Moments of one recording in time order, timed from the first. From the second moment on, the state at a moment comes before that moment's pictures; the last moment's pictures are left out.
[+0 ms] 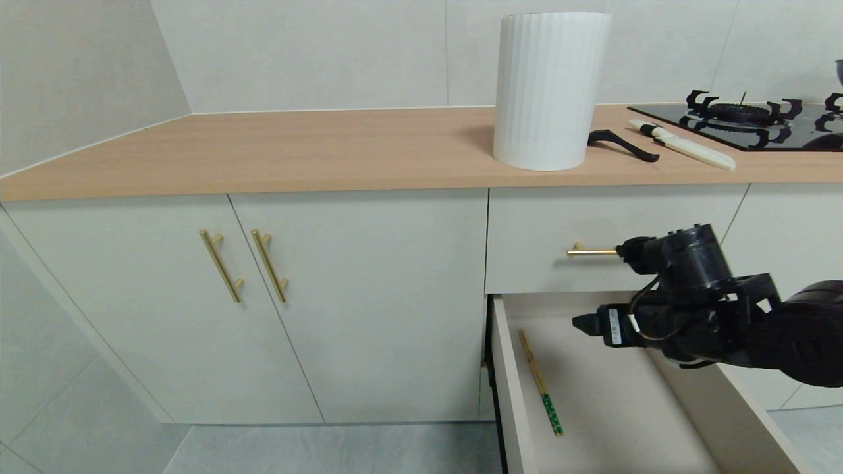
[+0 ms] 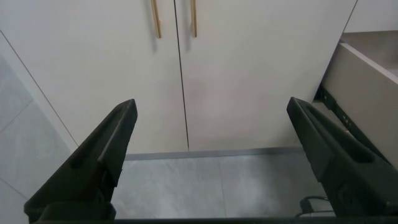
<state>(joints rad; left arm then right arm) -0.01 0.00 0.00 0.00 -0.03 0.01 0.44 1.75 -0.86 -0.22 -0.25 0.25</state>
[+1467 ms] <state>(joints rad) -0.01 0.00 0.00 0.00 -0.03 0.01 0.36 1.59 -0.86 -0.22 -0.25 0.19</state>
